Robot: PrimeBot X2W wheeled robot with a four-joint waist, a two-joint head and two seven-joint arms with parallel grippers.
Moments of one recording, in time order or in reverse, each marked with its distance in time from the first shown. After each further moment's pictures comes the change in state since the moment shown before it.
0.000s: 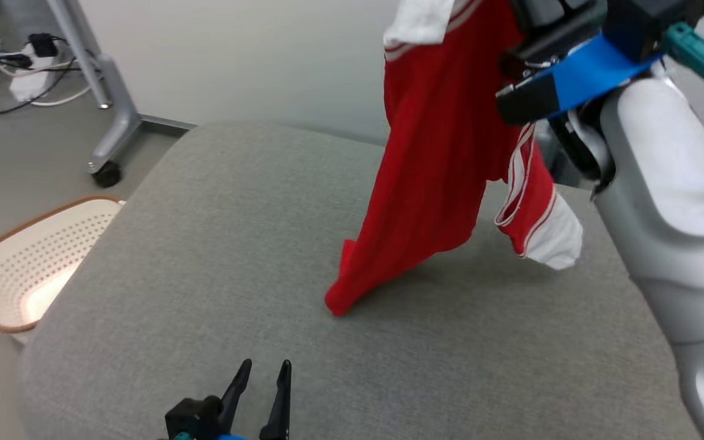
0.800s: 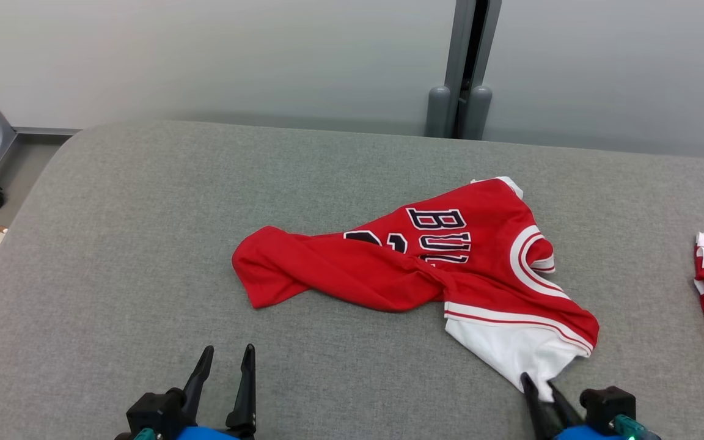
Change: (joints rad) left arm 0.013 0.015 0.104 -0.057 0.046 0.000 0.000; right arm 0.923 0.138 -0.295 0.197 -0.033 0.000 -0.004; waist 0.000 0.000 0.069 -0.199
